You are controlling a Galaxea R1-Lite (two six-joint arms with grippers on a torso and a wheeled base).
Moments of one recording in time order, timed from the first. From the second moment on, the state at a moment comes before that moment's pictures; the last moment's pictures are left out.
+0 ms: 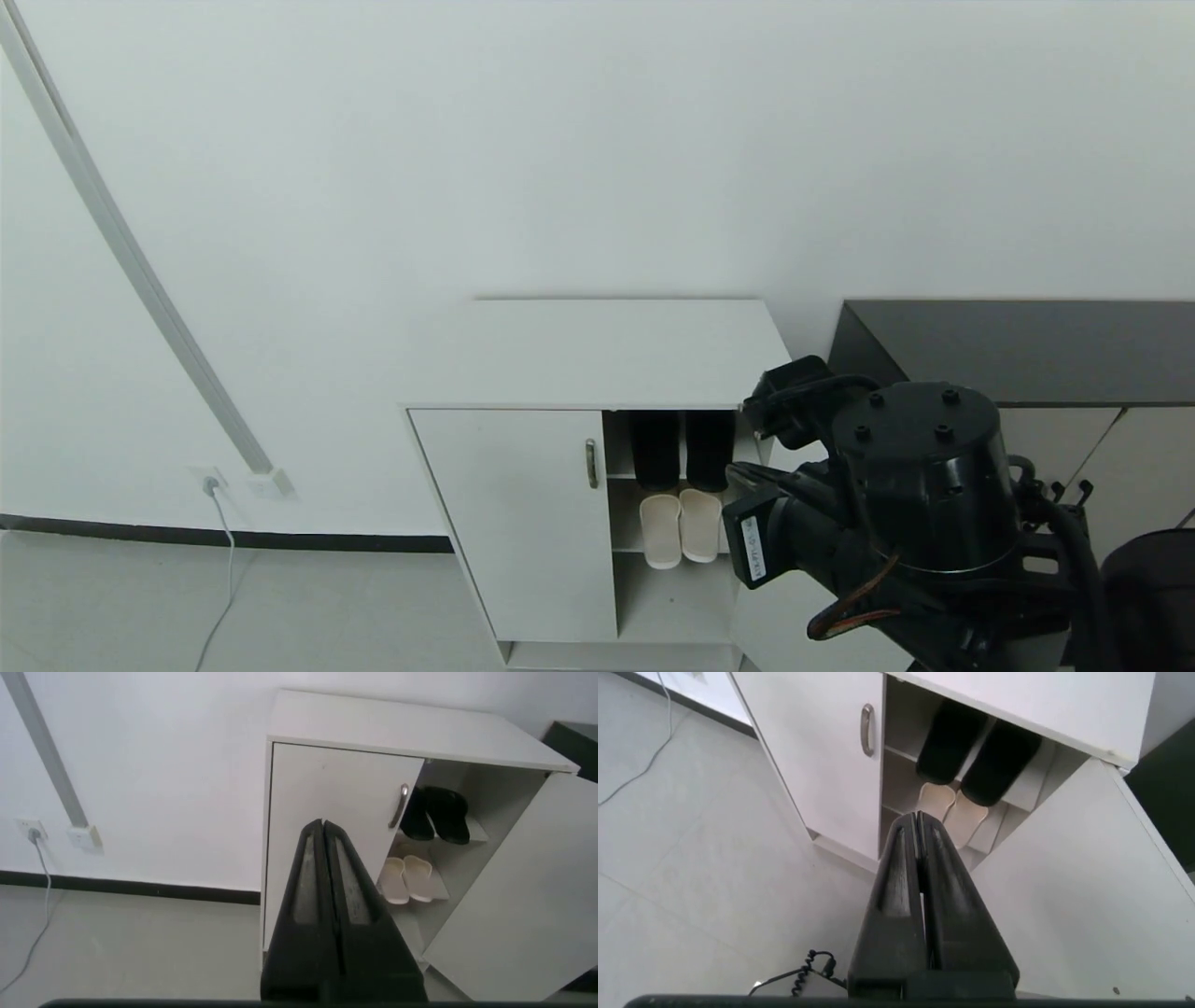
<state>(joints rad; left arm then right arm) 0.00 0.00 0.00 0.00 0.04 -0.09 0.98 1.67 -0.82 -0.46 -0.53 0.15</state>
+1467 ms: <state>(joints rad) 0.00 0.00 0.00 0.00 0.04 -0.09 0.90 1.68 -0.82 -0.48 -0.53 0.14</state>
